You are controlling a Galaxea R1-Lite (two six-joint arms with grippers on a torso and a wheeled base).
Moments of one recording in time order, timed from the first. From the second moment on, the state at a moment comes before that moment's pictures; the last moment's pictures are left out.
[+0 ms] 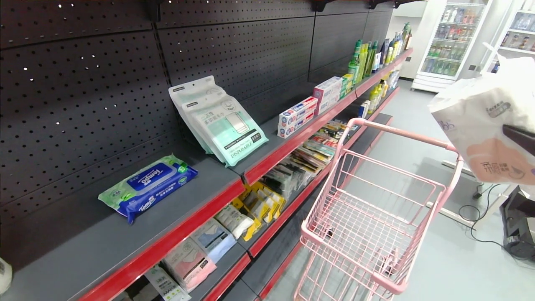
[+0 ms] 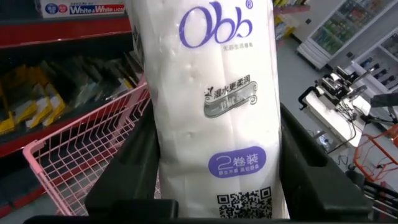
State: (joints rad) left arm 0.00 0.00 0.00 0.00 -0.04 0.00; right arm 0.00 1.08 -0.75 -0.26 -0.04 -0.46
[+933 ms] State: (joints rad) left arm 0.00 0.00 0.00 0.00 -0.04 0.00; right arm -0.06 1.04 -0.73 -0.26 -0.04 -0.48
